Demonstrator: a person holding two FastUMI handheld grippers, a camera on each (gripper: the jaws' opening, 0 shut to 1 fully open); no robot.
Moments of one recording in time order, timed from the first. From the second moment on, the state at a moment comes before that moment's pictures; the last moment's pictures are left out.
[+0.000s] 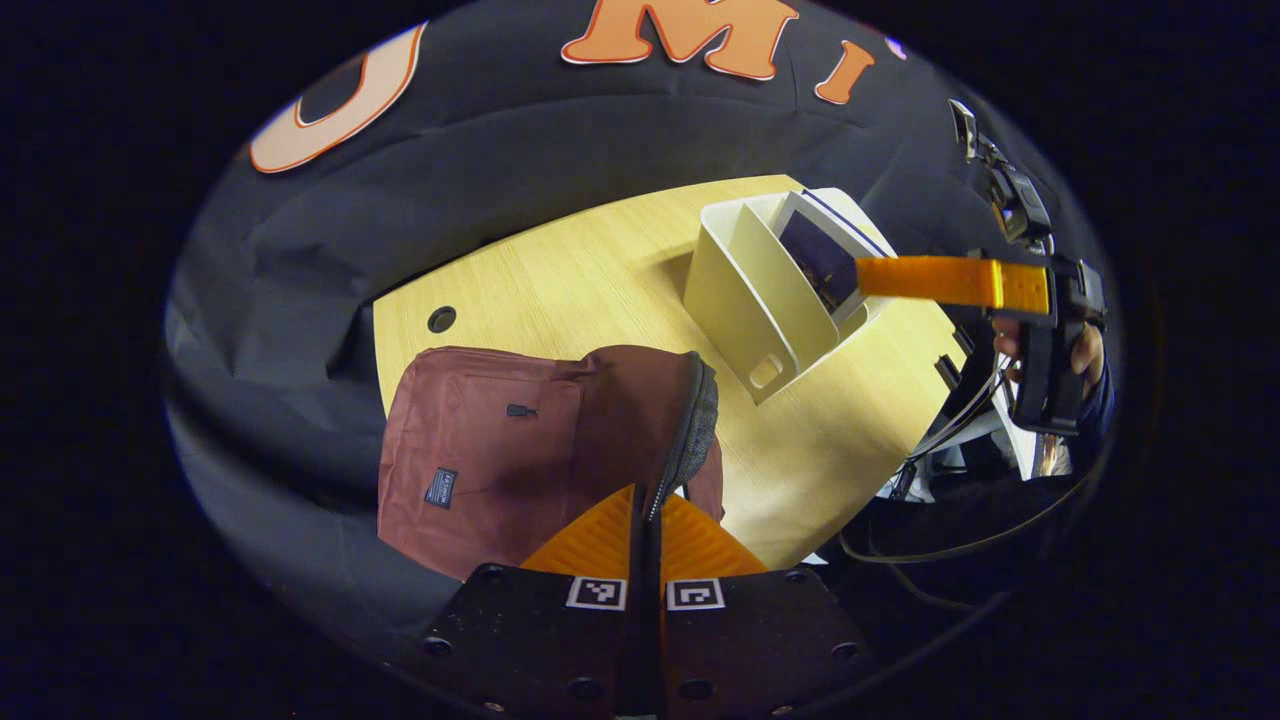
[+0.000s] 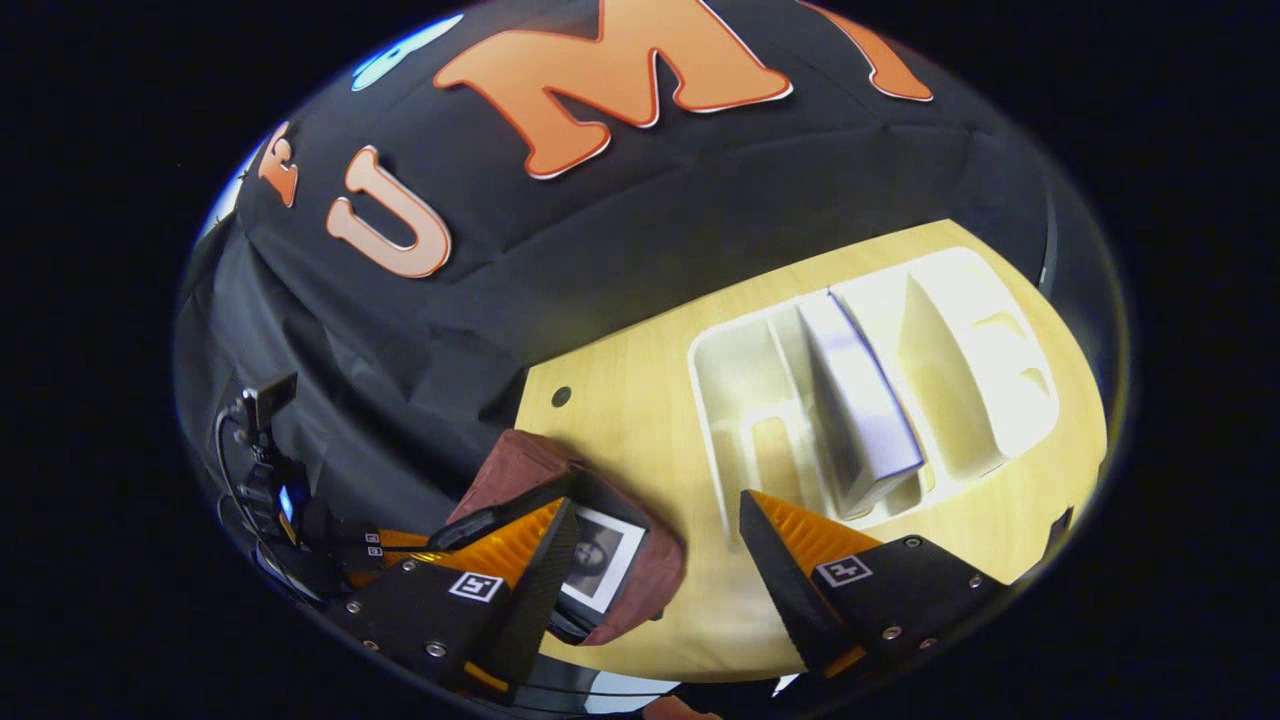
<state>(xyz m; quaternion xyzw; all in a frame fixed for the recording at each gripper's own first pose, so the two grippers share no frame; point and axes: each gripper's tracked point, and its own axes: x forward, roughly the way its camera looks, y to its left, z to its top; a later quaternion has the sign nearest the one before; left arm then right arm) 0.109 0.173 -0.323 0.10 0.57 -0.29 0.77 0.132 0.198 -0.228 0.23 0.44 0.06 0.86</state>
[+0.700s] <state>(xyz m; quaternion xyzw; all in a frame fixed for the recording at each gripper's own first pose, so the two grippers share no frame) 0.110 0.175 -0.321 0.11 0.57 -0.26 0.77 0.190 0.084 -0.257 -0.04 0.53 0.05 0.84</state>
